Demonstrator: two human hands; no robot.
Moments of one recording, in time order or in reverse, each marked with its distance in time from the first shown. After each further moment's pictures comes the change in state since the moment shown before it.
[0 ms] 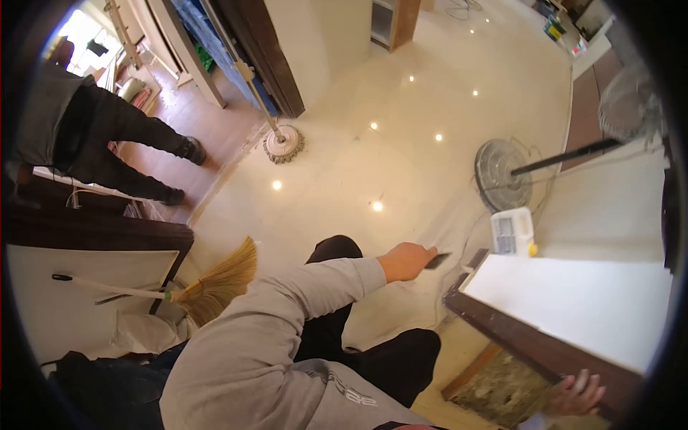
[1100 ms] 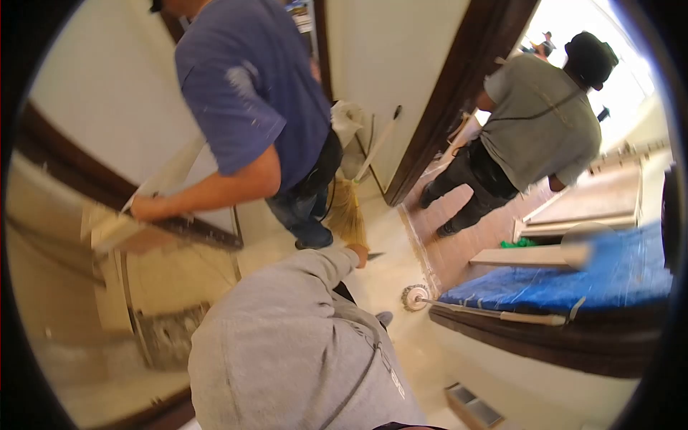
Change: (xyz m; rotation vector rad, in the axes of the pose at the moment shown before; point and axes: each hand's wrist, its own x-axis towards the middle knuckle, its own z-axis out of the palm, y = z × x) left_hand -0.411 0.063 -0.248 -0.864 0.977 -1.926; right_hand 0.583 -0.393 0.102 1.364 -1.061 -1.031
